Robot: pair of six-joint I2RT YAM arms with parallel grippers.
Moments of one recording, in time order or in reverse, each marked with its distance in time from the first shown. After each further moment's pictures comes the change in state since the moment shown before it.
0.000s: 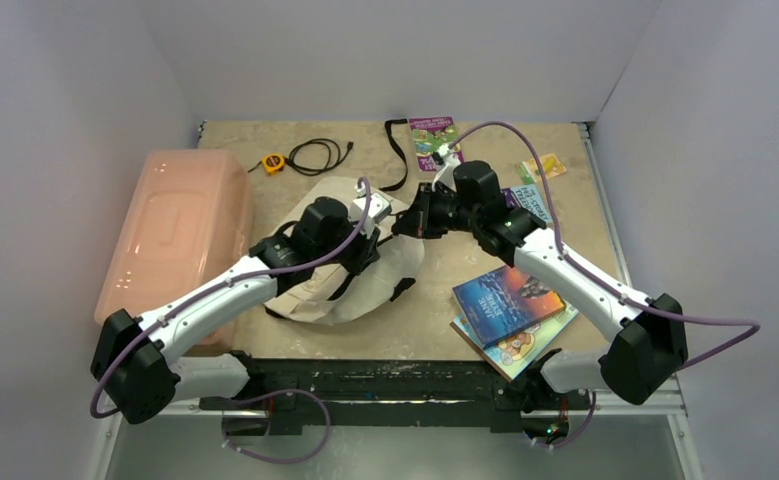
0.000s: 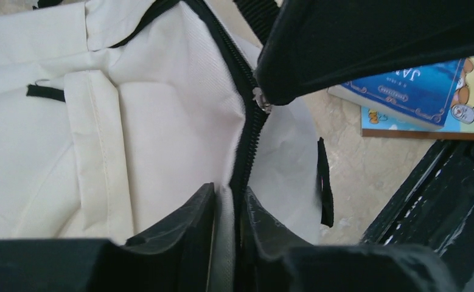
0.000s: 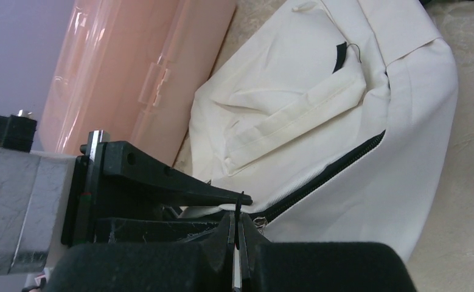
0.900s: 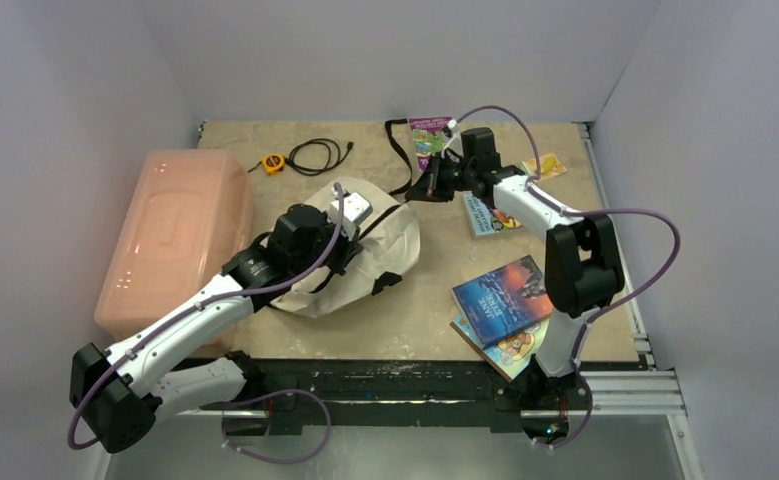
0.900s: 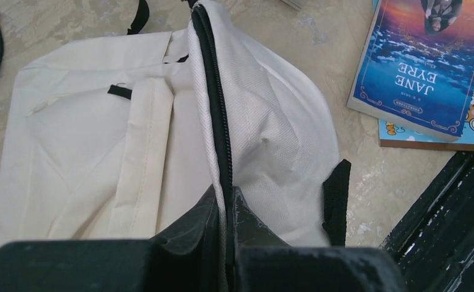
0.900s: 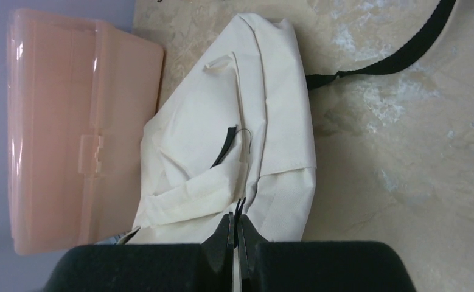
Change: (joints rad) left arm 0.003 -0.182 -0.051 -0.013 -0.067 0.050; right arm -0.289 0.468 0.224 0.062 -0.209 -0.058
